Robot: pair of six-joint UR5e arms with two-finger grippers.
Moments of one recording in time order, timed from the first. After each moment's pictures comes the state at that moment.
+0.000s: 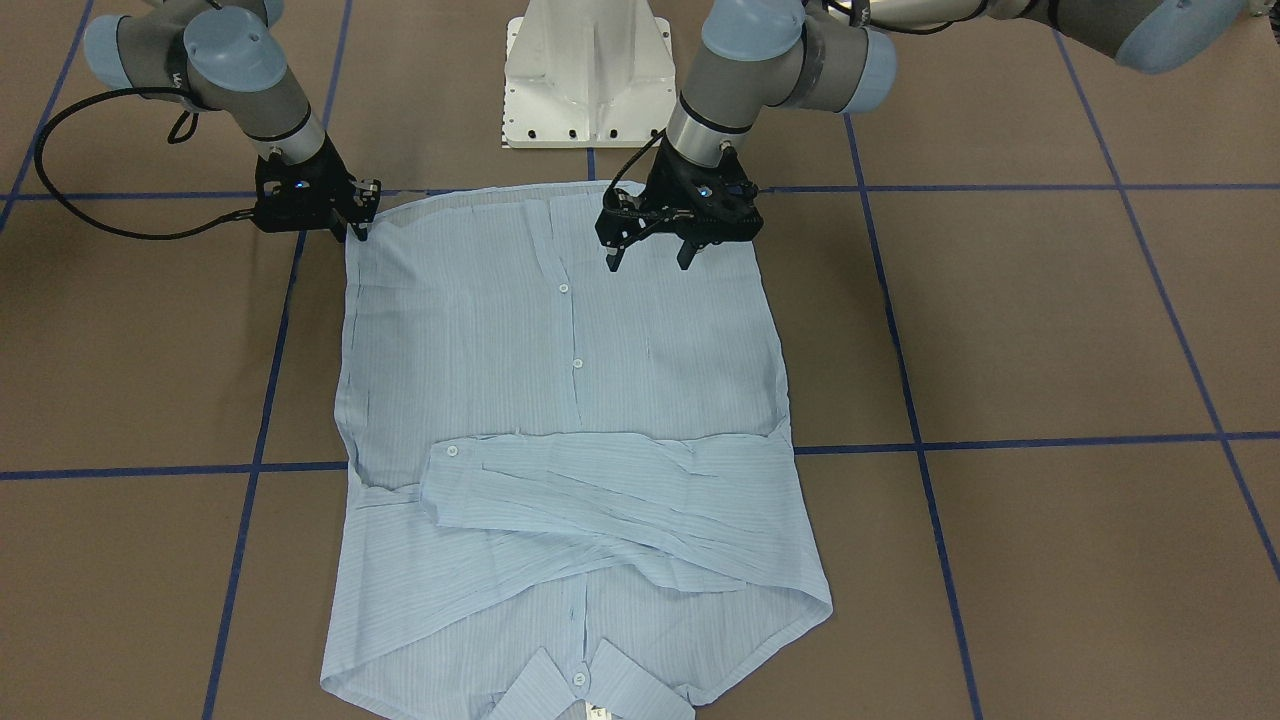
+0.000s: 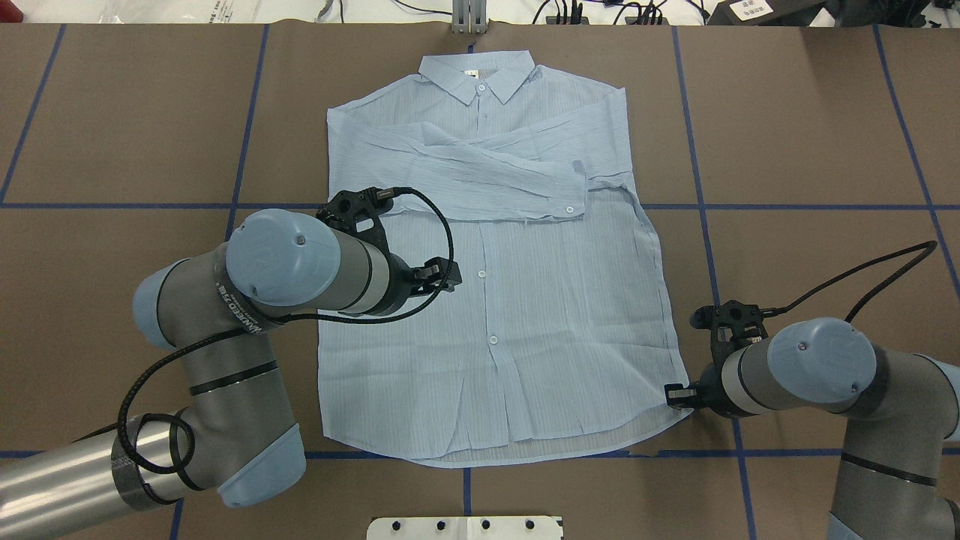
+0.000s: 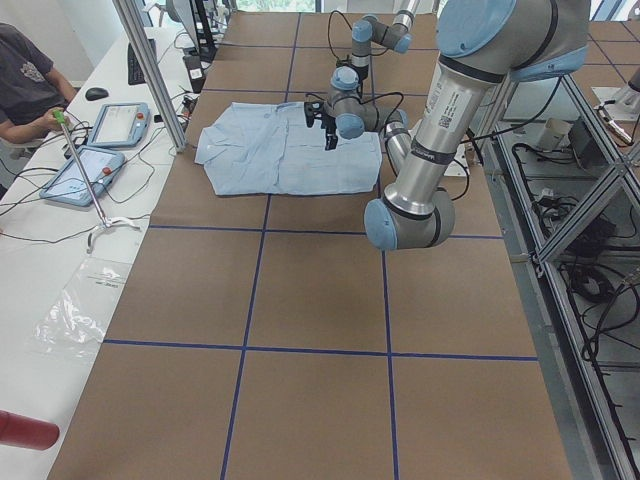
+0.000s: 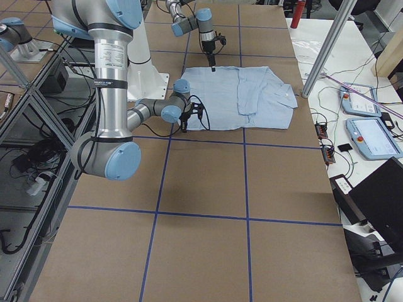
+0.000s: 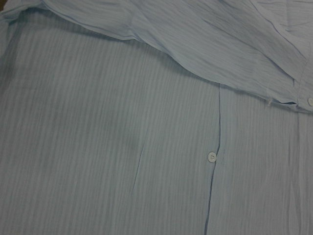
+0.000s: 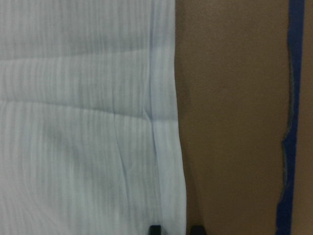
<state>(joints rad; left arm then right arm) -0.46 -2.14 -1.80 -1.86 -1.76 -1.56 0.38 -1.59 1.98 -1.18 1.84 1.27</state>
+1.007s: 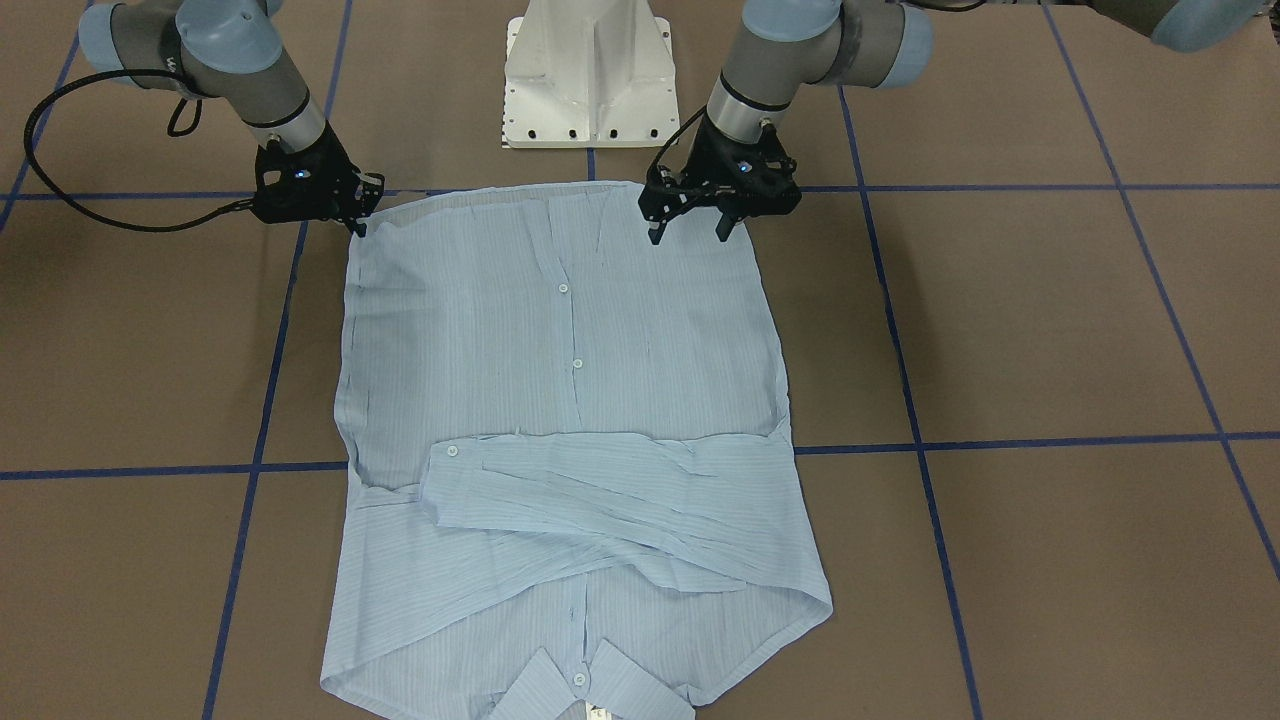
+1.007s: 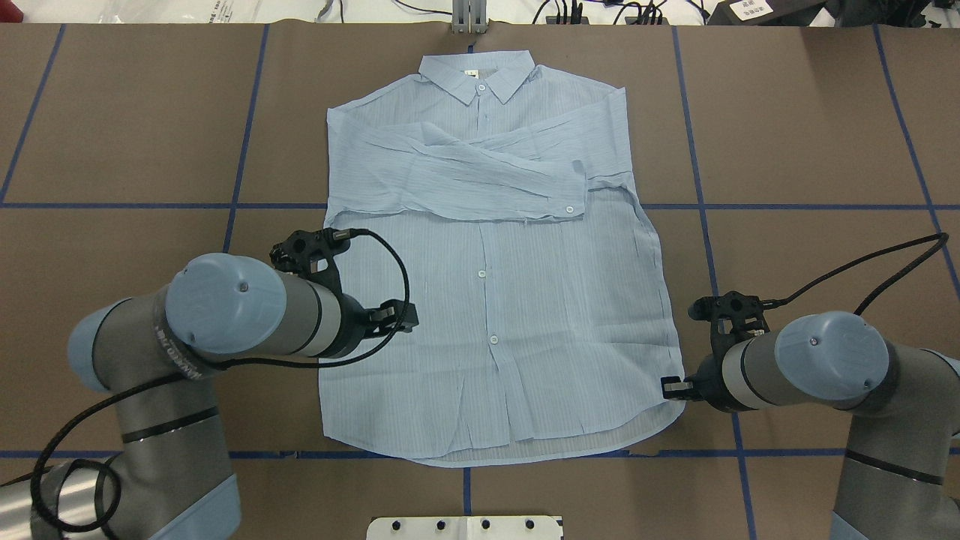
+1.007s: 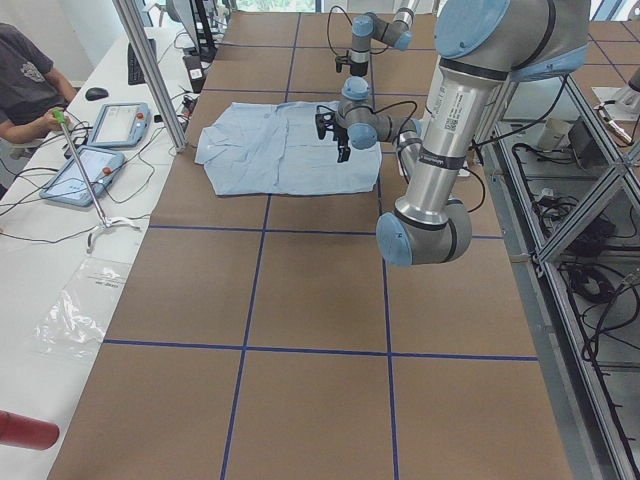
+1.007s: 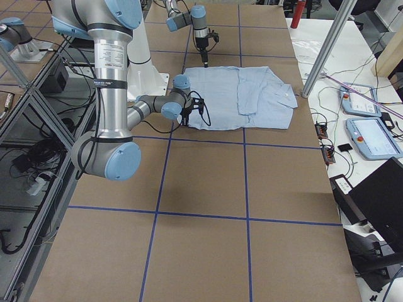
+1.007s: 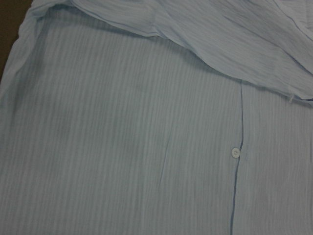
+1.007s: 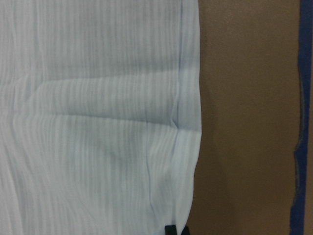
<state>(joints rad) -0.39 -1.98 -1.96 -1.77 -1.76 -1.57 0.39 -1.59 2.02 -1.18 1.84 1.28</state>
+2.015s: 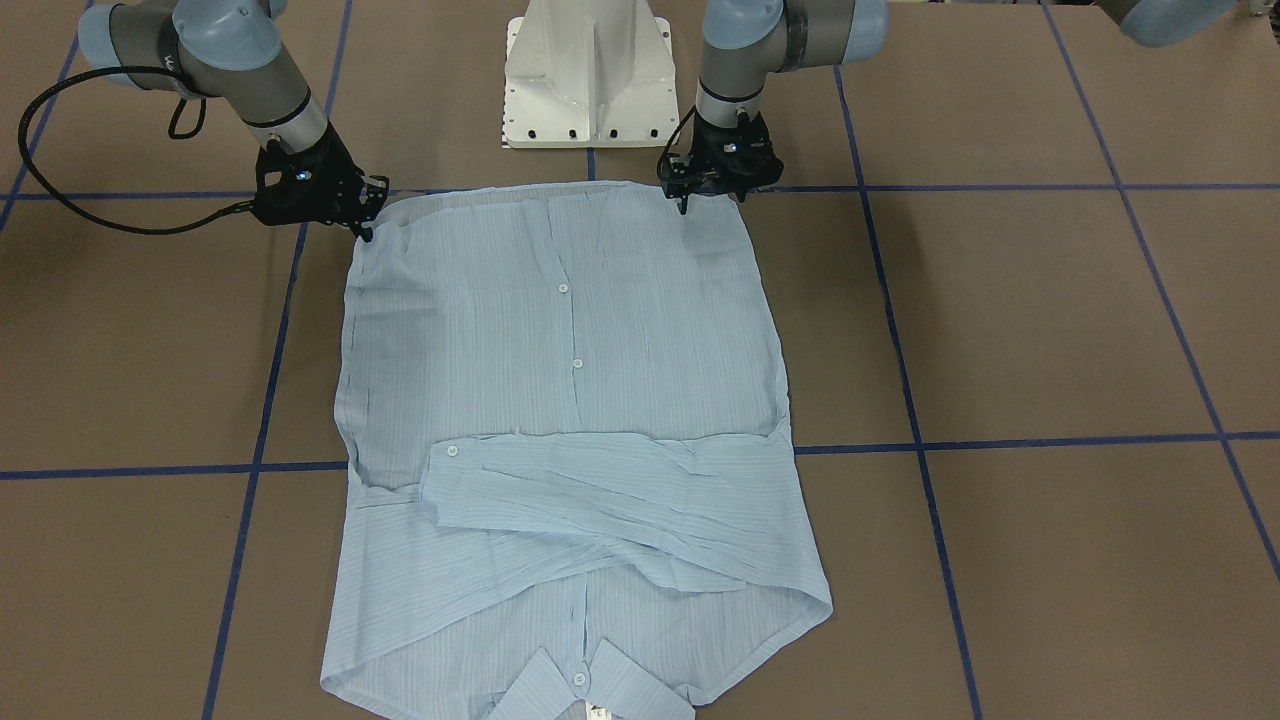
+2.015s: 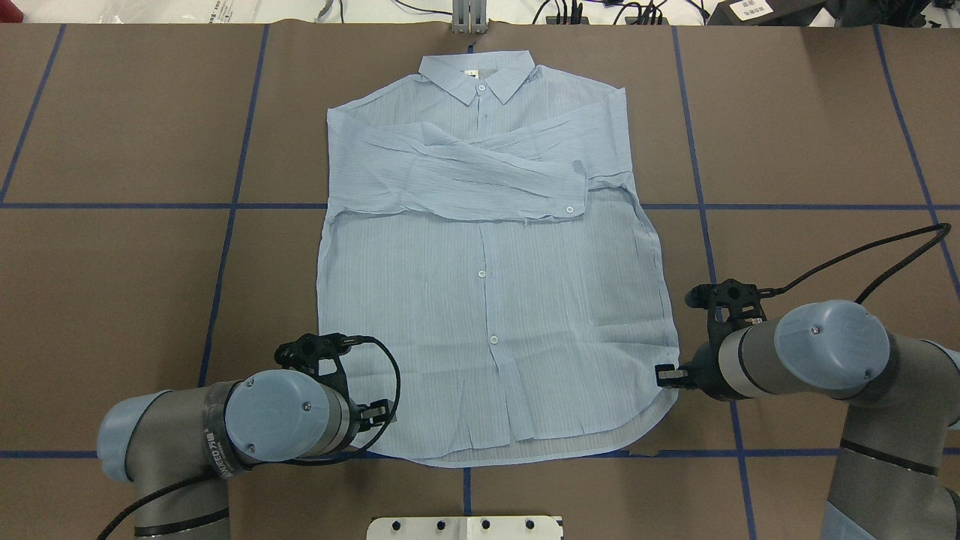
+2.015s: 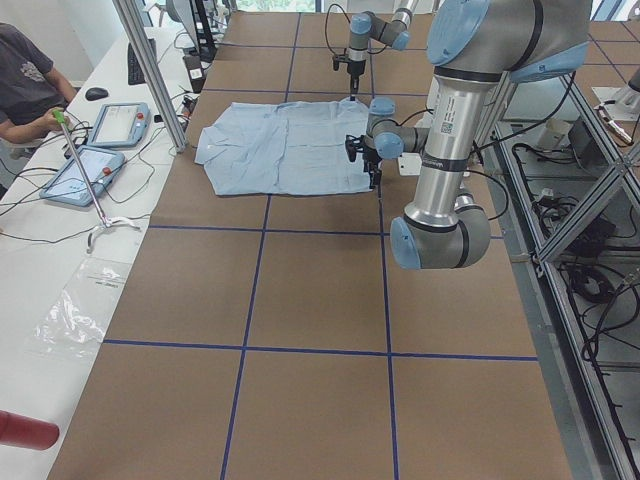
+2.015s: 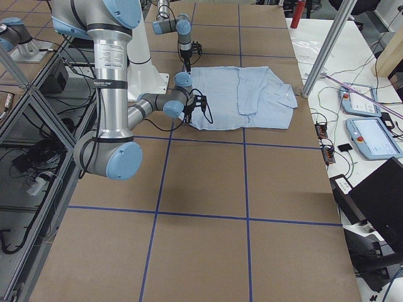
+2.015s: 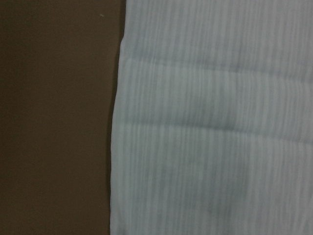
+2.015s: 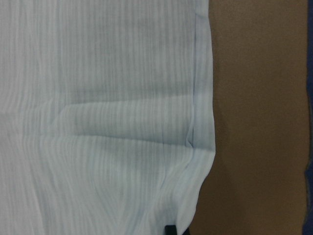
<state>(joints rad) -0.23 -1.94 -1.93 -1.62 -1.67 -1.63 0.42 -1.57 2.02 -1.17 1.84 1.28</state>
